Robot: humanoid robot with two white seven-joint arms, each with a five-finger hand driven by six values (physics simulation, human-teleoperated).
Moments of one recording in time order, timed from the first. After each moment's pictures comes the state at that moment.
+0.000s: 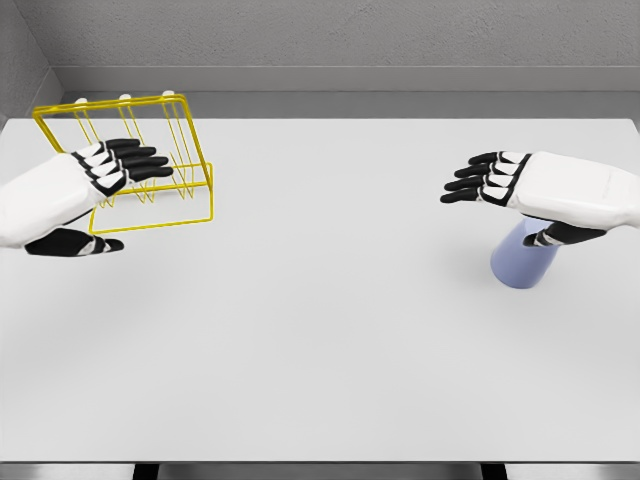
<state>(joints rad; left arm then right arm) -0.12 0.98 -0.16 -1.80 -0.25 -0.61 -0.16 -0.69 -1.21 0.80 -1.76 0.16 -0.61 0.24</state>
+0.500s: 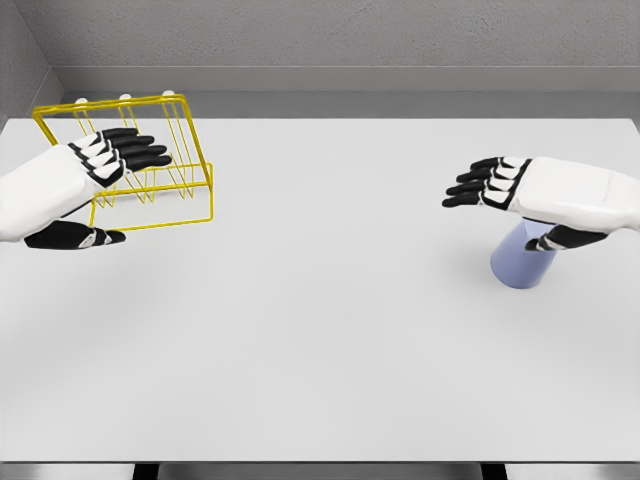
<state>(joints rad) -0.12 0.95 -0.14 -1.80 -0.25 -0.61 -0.16 -0.62 -1.18 0.70 -1.76 0.14 -0.61 0.32</state>
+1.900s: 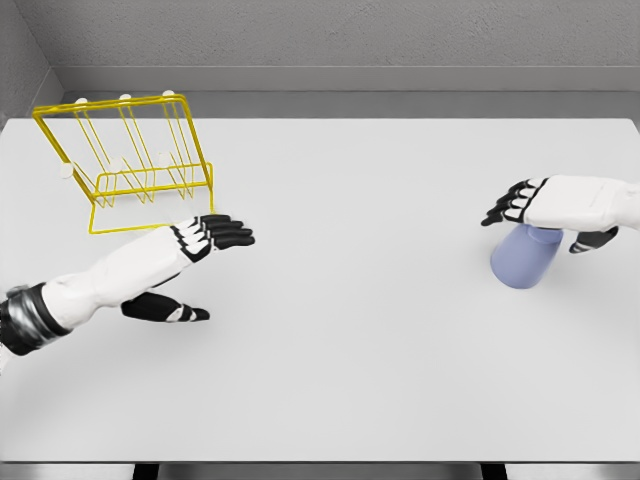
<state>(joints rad) -0.12 0.84 -0.43 -1.78 -0.17 -0.61 -0.15 -0.68 -1.03 0.71 -1.51 0.42 -0.61 0.61</state>
